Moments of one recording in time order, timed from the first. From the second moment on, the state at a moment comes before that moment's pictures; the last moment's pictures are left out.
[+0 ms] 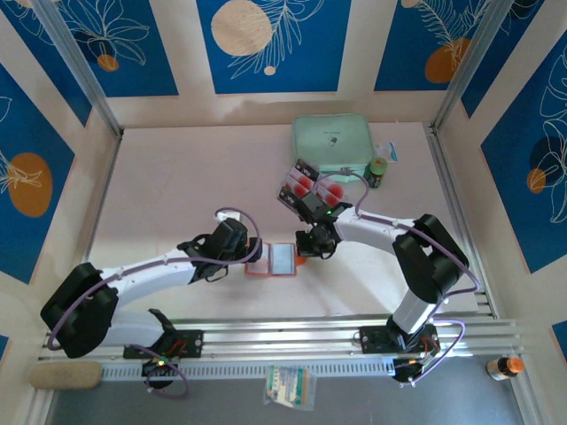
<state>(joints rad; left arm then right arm) -0.77 1.29 0.61 -0.22 -0.27 -0.62 0.69 1.66 0.98 -0.63 -0.13 0.58</state>
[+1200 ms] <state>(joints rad) -0.77 1.43 0.74 -0.25 -0.22 -0.63 0.48 1.73 1.45 -0.79 -0.19 0.32</state>
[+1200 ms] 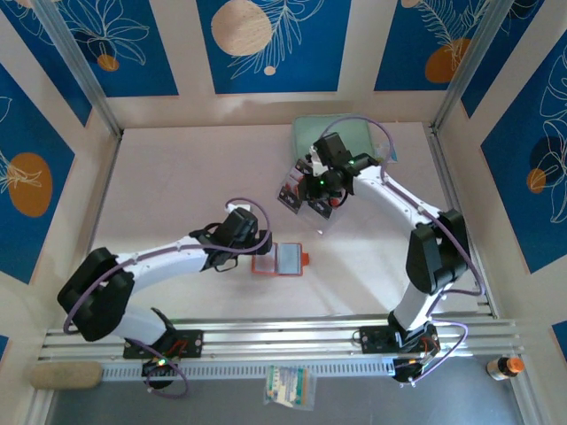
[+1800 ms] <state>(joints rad) -0.77 1.49 0.80 -0.27 -0.20 -0.62 0.49 1.85 1.55 -0.94 0.11 0.16</state>
